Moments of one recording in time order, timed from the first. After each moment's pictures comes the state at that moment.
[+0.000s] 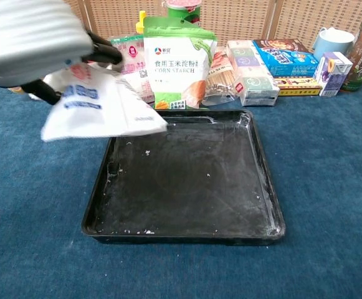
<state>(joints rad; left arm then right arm) -0.66 -1.32 -0.14 -1.59 1.91 1.09 0.67 -0.05 -0.96 0.07 -1.72 -1.55 1.64 0.22</state>
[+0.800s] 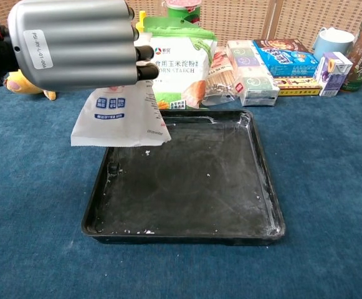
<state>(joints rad) -0.80 -1.26 -0.18 -1.64 2.02 0.86 1.15 -0.05 -0.95 0.07 -1.72 -1.55 1.64 0.23</state>
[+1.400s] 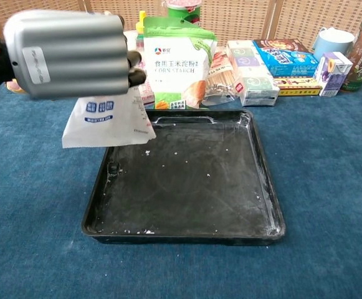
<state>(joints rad) -0.74 -1.26 -0.21 -1.70 1.91 0.81 1.39 -0.05 -0.95 0.08 -1.72 -1.54 1.63 0.24</state>
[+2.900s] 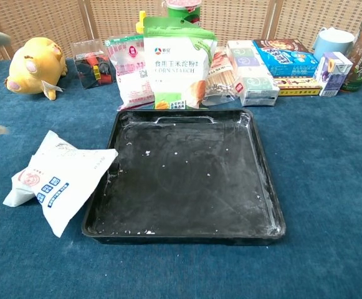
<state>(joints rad) -0.32 -1.27 -0.05 -1.61 1.57 1.32 -0.16 -0.04 -0.97 0.07 -1.73 -1.55 1.62 0.17</state>
